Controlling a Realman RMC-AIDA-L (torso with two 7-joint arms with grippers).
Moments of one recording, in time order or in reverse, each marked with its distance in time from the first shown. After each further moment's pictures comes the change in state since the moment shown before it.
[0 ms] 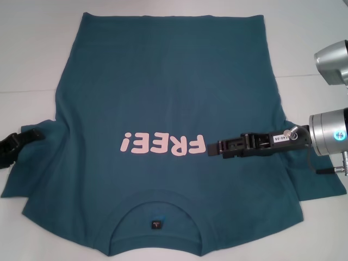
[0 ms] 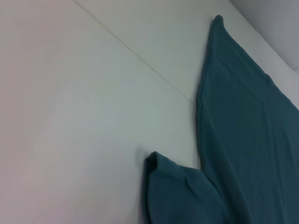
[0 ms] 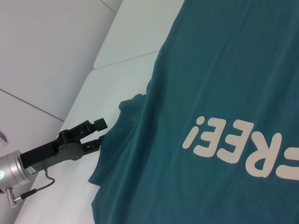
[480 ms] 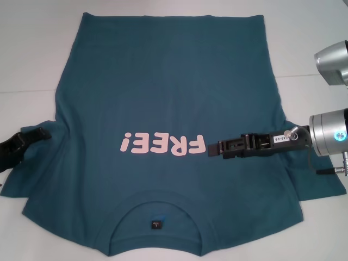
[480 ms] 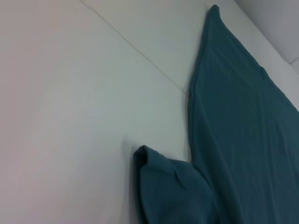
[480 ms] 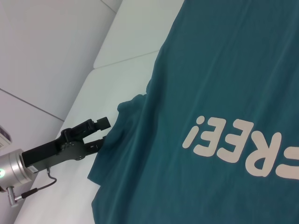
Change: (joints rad) left arm -0.012 0.002 0.017 -0.014 0.000 0.004 -0.043; right arm -0.002 0.000 0.000 0.000 0.000 -0.001 -0.001
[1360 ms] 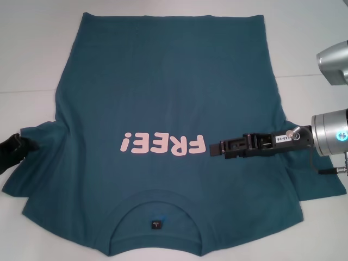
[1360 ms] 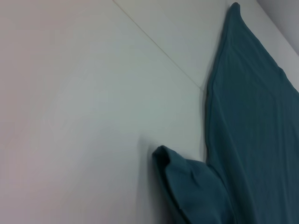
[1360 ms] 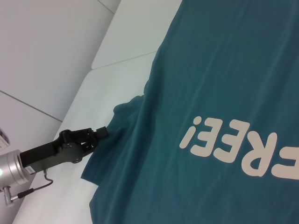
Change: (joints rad) left arm -0.005 0.005 0.003 0.017 0.063 0.001 -0.099; right arm -0.003 -0.005 0.000 0.000 0.000 0.000 0.000
